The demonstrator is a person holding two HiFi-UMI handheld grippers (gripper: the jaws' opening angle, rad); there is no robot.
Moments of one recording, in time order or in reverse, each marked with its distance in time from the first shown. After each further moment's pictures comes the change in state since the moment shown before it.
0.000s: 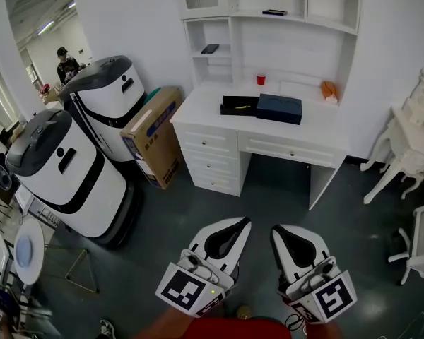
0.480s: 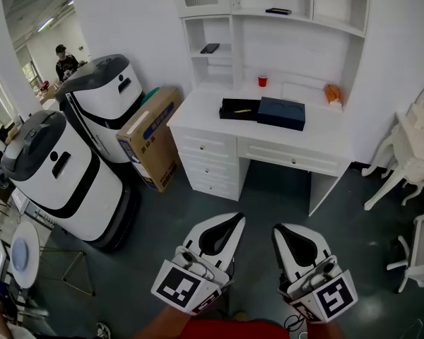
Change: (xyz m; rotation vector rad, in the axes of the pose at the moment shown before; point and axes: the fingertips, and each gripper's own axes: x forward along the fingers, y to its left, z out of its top) left arm 0.040 0.049 -0.009 0.011 -0.009 0.037; right arm 0.037 -0.043 -0.018 -0.015 0.020 0.020
